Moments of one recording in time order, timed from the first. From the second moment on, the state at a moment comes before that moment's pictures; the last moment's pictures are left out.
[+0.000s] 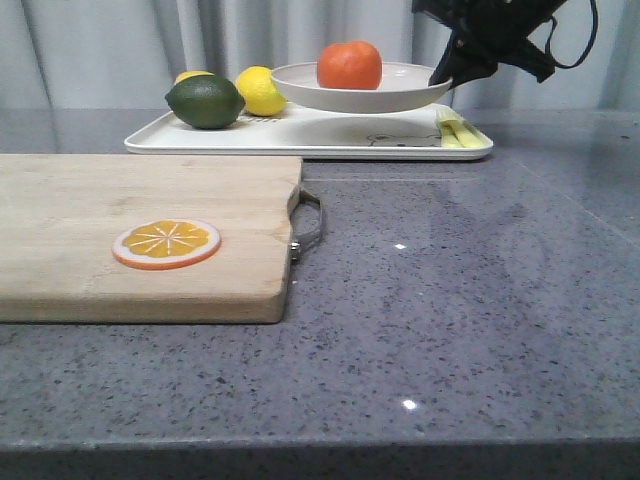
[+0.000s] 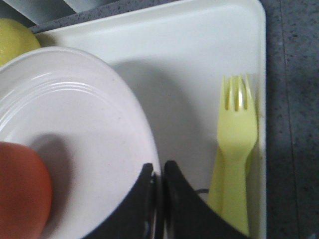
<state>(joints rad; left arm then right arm) -0.27 0.50 -0.39 -0.83 0.16 0.77 0.11 2.19 -2.02 0.58 0.67 -0.08</state>
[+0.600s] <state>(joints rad) -0.27 0.50 -0.39 -0.83 0.16 0.77 0.13 2.26 -2.05 0.55 0.69 -0.13</state>
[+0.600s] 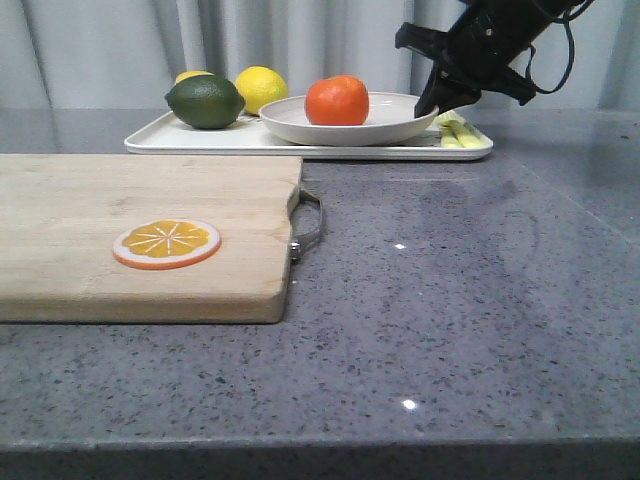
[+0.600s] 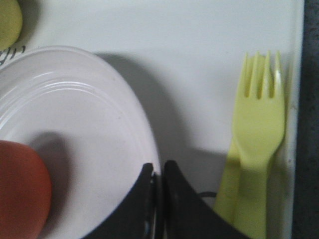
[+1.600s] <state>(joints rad) -0.27 0.50 -0.39 -0.84 0.16 0.77 0.13 2.02 -2.07 0.55 0.71 -0.35</state>
